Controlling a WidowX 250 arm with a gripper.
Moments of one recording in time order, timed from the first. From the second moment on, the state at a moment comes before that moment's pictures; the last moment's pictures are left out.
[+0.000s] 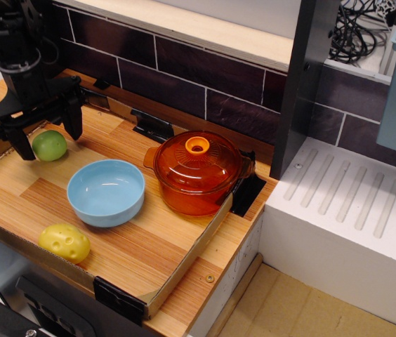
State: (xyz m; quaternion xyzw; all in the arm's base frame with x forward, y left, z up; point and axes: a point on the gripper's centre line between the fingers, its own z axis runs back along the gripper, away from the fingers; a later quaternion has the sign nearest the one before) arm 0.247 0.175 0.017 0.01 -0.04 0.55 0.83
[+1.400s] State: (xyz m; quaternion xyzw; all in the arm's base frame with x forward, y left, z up) arm 0.256 0.091 0.086 -0.04 -0.04 0.49 0.87
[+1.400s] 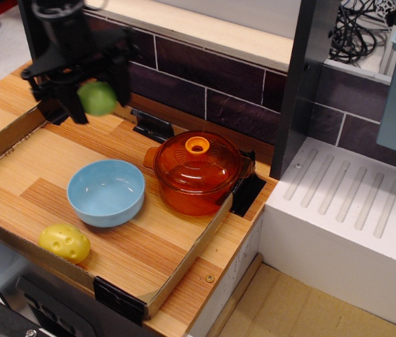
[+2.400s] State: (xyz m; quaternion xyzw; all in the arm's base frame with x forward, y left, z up) arm 0.213 0.068 0.073 -0.03 0.02 0.45 0.89
